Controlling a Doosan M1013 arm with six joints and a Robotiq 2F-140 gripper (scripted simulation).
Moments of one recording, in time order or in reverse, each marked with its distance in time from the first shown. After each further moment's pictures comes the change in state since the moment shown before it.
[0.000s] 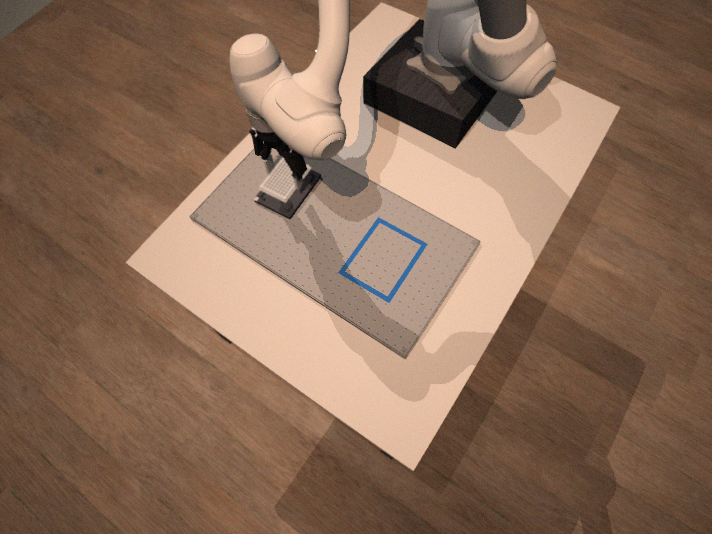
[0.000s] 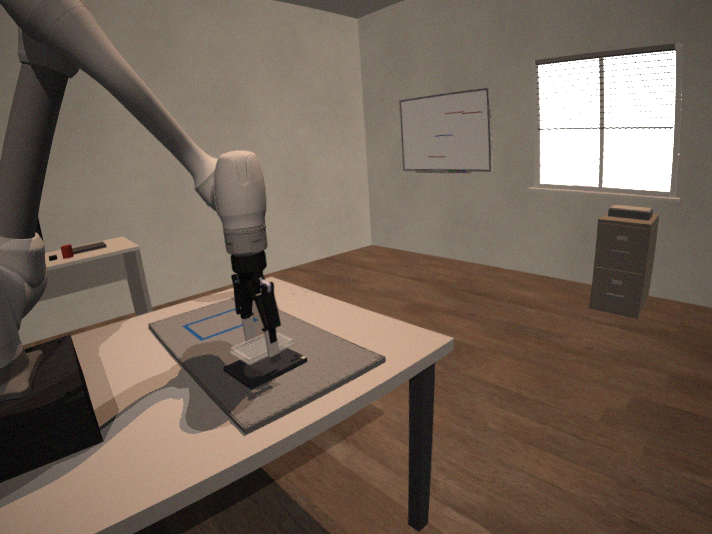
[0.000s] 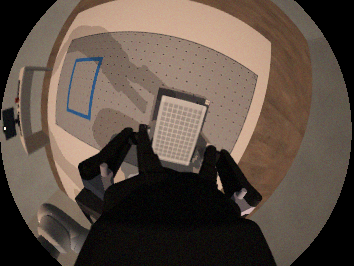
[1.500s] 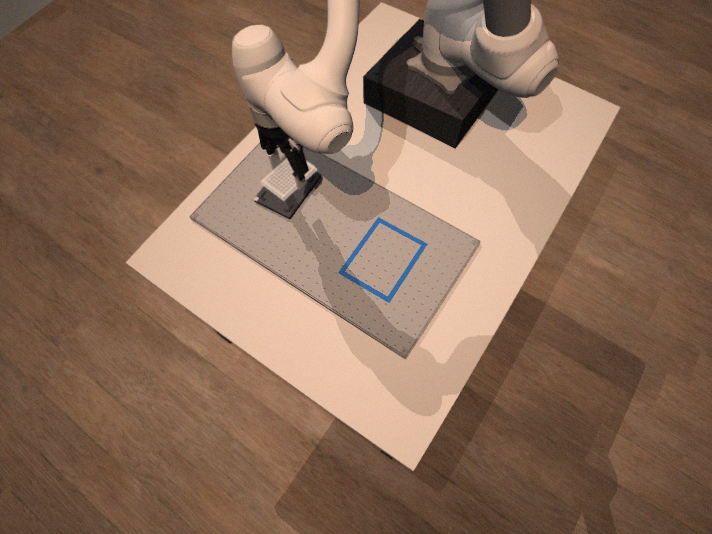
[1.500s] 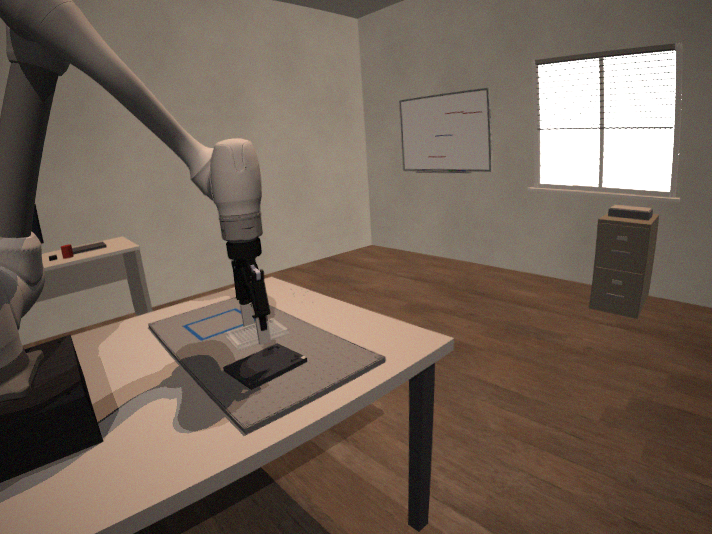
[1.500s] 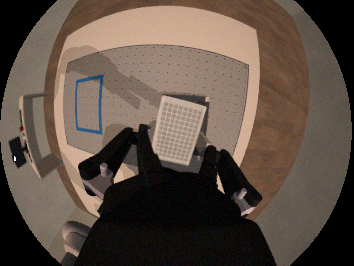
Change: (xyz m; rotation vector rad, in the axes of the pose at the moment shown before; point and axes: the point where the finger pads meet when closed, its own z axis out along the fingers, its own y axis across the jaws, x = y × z) arm 0.003 -0.019 -0.027 0.011 0.003 0.188
